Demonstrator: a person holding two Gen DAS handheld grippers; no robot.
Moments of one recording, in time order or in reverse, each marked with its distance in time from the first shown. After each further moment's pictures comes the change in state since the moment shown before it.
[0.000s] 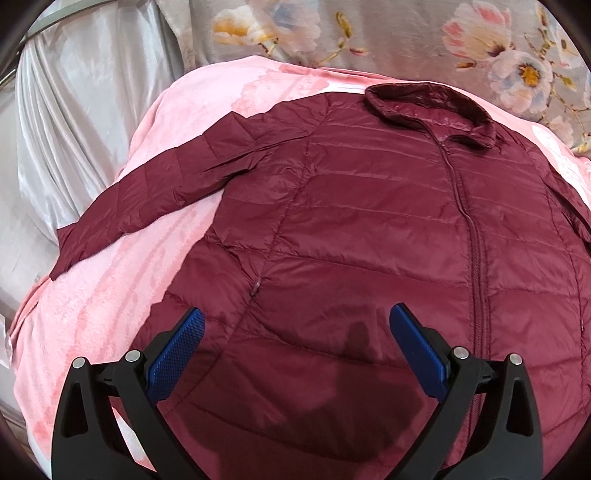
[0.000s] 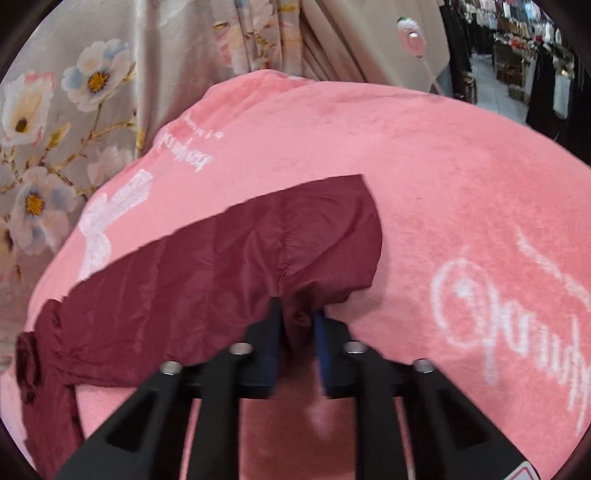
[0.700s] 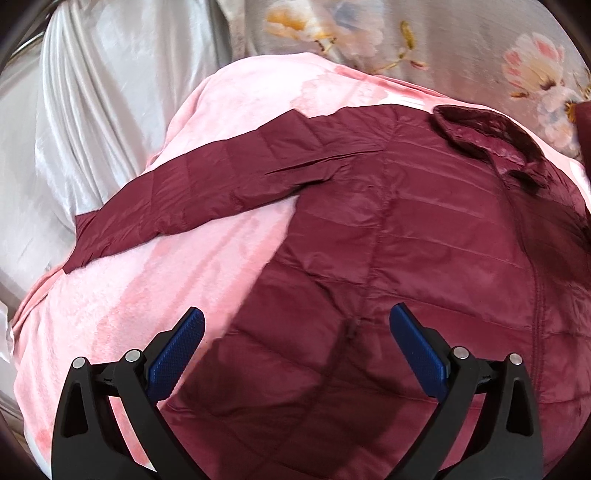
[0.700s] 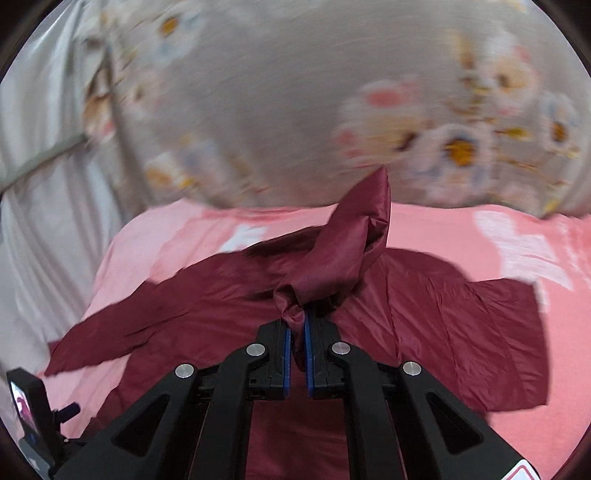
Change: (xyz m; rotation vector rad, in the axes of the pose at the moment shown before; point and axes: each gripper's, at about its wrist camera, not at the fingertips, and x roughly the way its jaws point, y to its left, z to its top) left arm 0.027 0.070 0.017 -0.110 -0.001 0.058; right arm -0.140 0.416 -0.190 -0.859 -0.006 0.731
